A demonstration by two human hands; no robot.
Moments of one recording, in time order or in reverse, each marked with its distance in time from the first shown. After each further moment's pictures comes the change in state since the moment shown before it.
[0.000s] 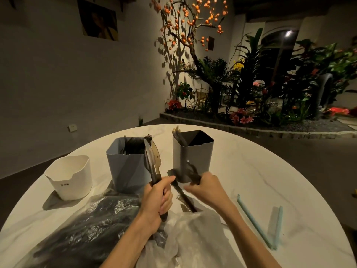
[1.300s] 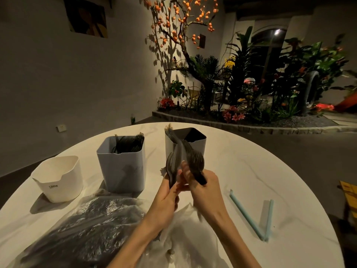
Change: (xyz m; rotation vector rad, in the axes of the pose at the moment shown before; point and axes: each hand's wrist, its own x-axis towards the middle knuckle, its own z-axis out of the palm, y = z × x) left_hand -0.013 -0.018 0.020 0.333 -0.178 0.129; right_hand -0.056 -0.025 -0.001 0.598 0.218 -0.305
